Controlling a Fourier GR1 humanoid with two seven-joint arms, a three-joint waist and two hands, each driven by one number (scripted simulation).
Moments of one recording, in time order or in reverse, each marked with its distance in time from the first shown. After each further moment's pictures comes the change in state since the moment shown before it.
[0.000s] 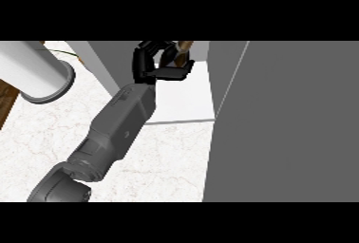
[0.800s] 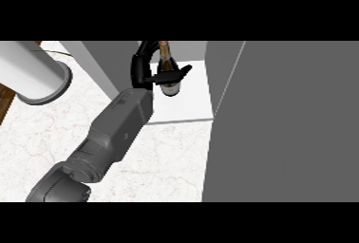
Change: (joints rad) left arm -0.003 0.005 0.009 0.090 -0.032 0.039 -0.040; right arm 0.014 0.010 0.025 0.007 0.007 0.010 -0.030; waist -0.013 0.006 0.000
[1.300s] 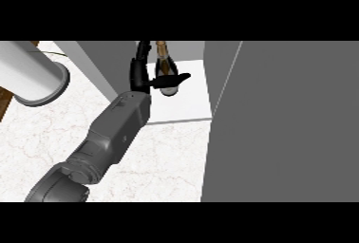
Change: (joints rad) left arm 0.013 0.007 -0.026 0.029 -0.049 0.051 -0.010; right arm -0.007 0.005 0.008 0.002 0.003 -0.005 0.001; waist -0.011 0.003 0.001
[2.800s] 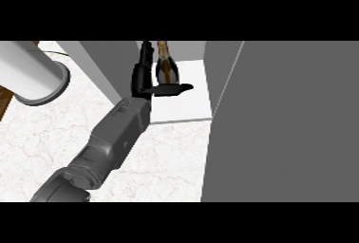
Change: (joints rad) left arm 0.049 -0.013 0.003 -0.023 -0.020 -0.166 -0.095; right arm -0.034 0.004 0.004 0.006 -0.008 -0.009 0.031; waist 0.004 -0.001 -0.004
